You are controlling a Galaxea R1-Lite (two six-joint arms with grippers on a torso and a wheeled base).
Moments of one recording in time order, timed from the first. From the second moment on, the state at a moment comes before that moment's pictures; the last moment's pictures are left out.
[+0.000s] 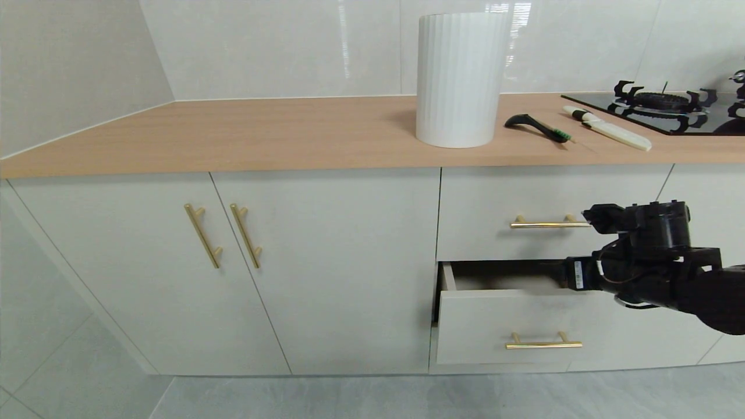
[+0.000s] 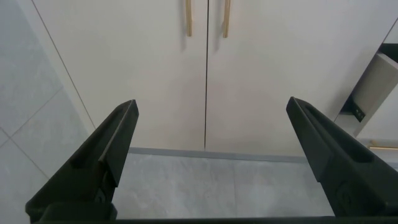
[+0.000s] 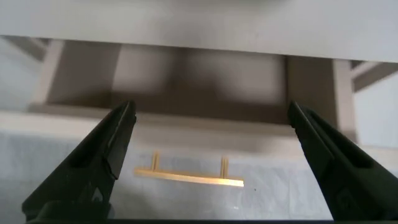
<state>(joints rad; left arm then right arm) 0.00 0.00 0.00 0.00 0.06 -0.02 0.16 1.85 -0.77 -0.55 -0.06 0.05</state>
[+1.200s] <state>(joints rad) 0.00 0.00 0.00 0.00 0.06 -0.02 0.21 1.93 -0.77 -0.33 -0.10 0.03</state>
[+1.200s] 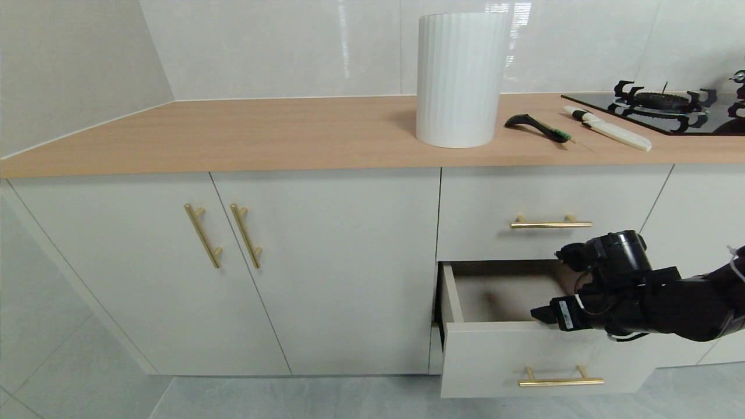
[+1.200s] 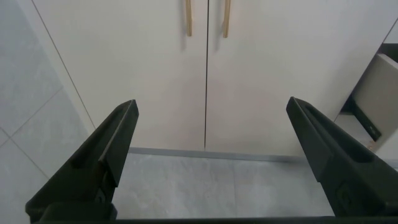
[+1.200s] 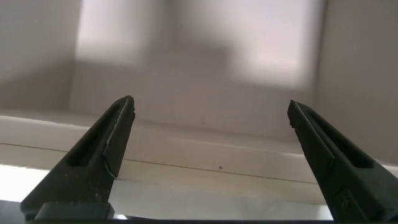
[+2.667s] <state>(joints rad) 0.00 0.00 0.00 0.00 0.06 -0.02 0.27 1.78 -0.69 0.22 -0.14 0.00</state>
